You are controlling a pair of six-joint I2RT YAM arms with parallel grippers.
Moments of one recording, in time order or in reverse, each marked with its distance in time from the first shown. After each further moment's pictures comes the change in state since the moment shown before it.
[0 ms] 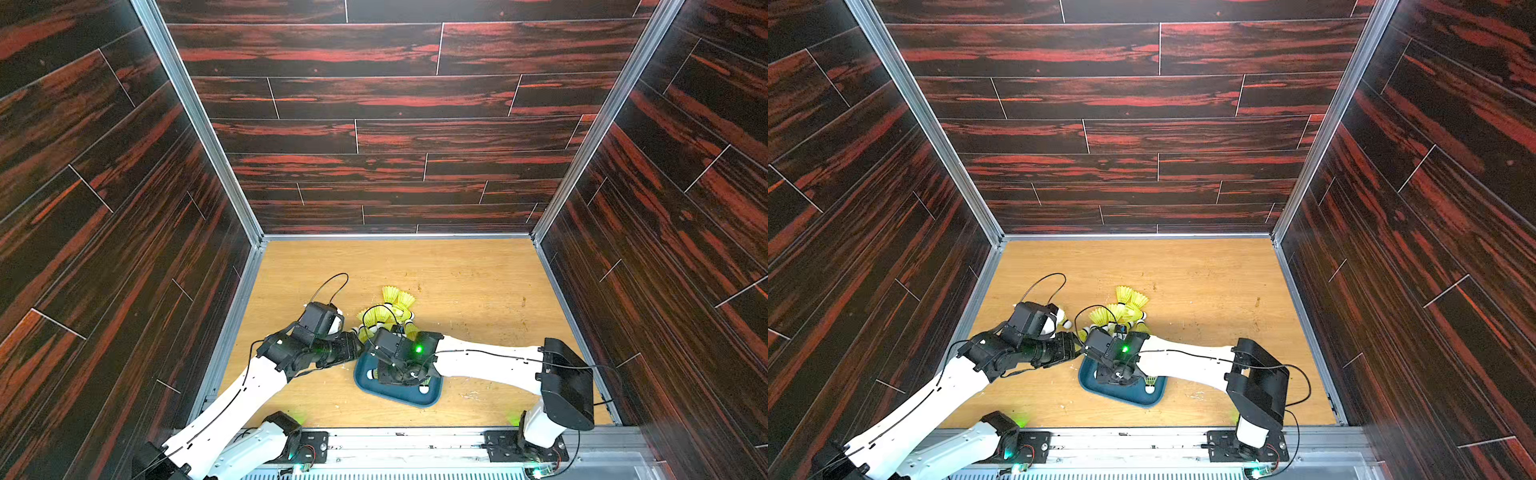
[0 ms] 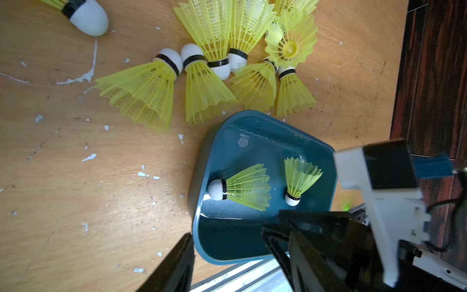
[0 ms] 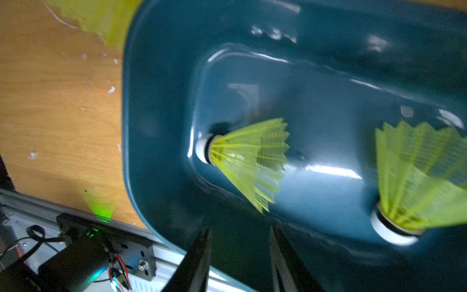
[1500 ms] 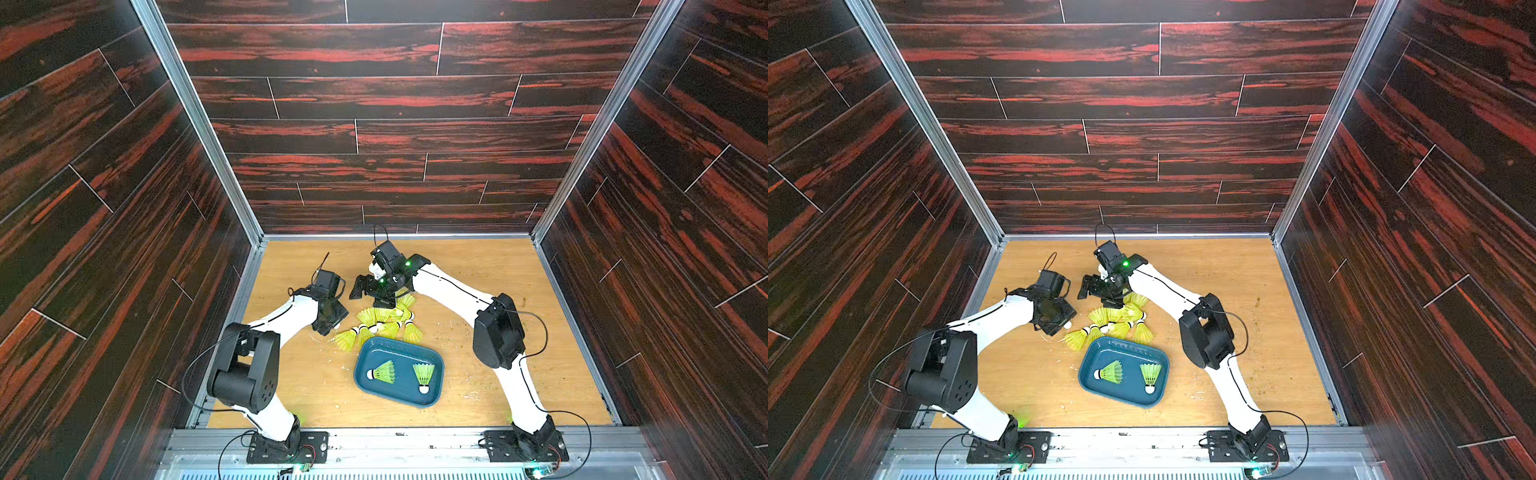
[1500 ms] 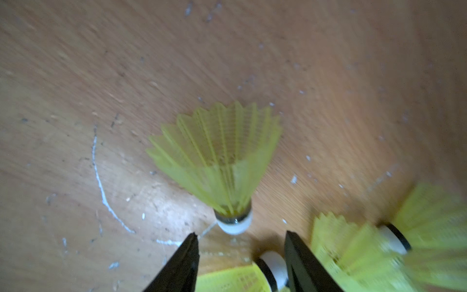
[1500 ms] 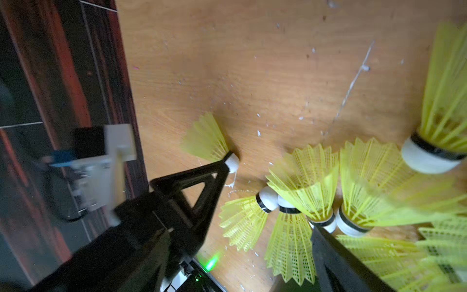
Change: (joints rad) left arm 0.260 0.693 0.218 0.224 -0.292 -0.312; right arm -0.450 0.555 0.815 -0.040 -0.439 -0.368
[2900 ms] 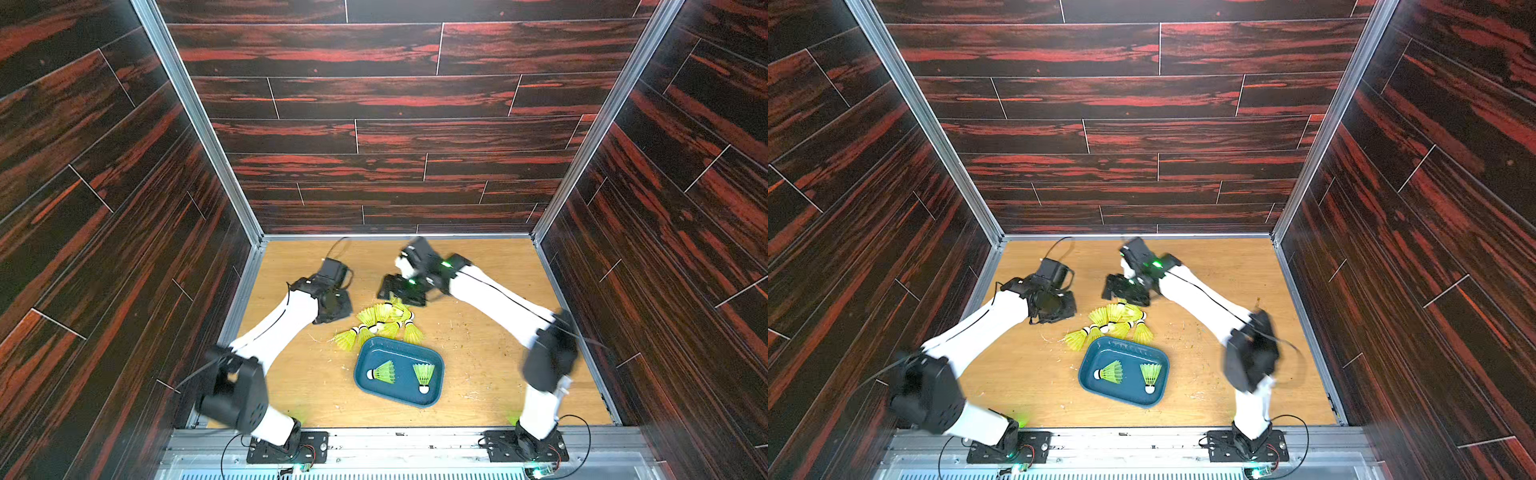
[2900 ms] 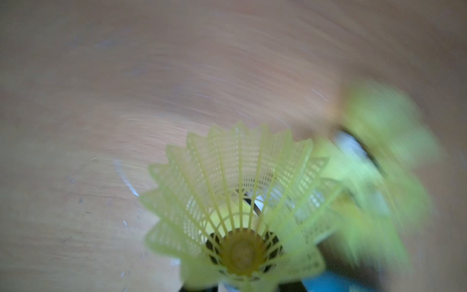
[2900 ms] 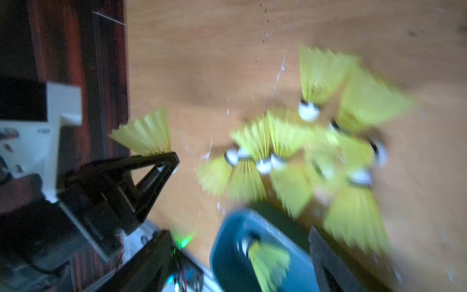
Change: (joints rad) left arm -0.177 -0.193 0.164 -0.270 0.016 0.475; right arm -0.040 -0.512 -0.471 0.000 0.113 -0.126
